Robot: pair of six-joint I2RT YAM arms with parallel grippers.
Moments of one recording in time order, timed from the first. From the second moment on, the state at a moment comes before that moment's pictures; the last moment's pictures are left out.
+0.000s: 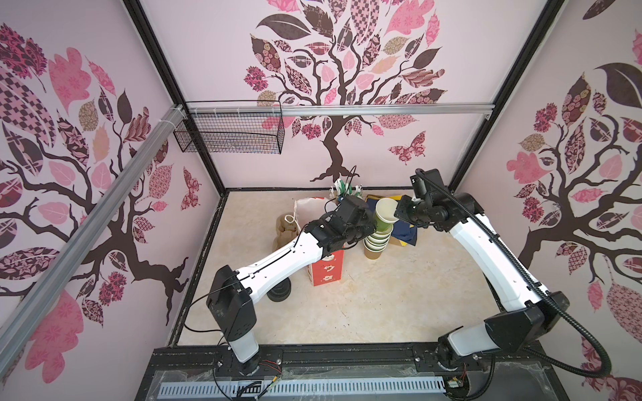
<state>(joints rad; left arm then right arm) -0.86 1.68 1.59 -0.44 -0.05 -1.08 0.37 1.47 1.67 -1.03 0.11 0.71</state>
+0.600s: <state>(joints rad) -0.90 1.36 1.64 -0.43 -0.09 -0.78 0.49 1.38 1.94 -1.34 0.15 0.56</state>
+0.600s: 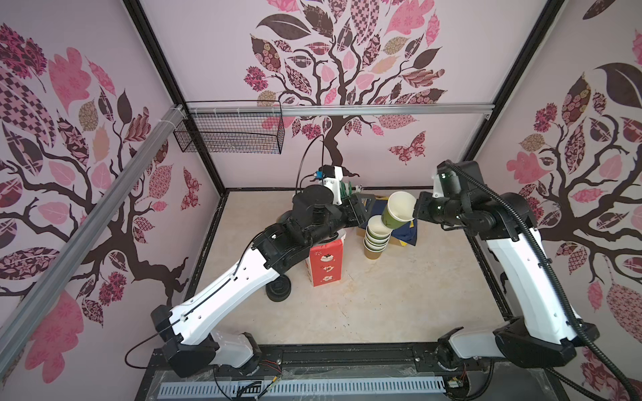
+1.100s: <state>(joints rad) -0.65 0.97 1.51 -0.84 -0.46 -0.87 0.72 1.06 1.14 -1.12 0.10 0.63</state>
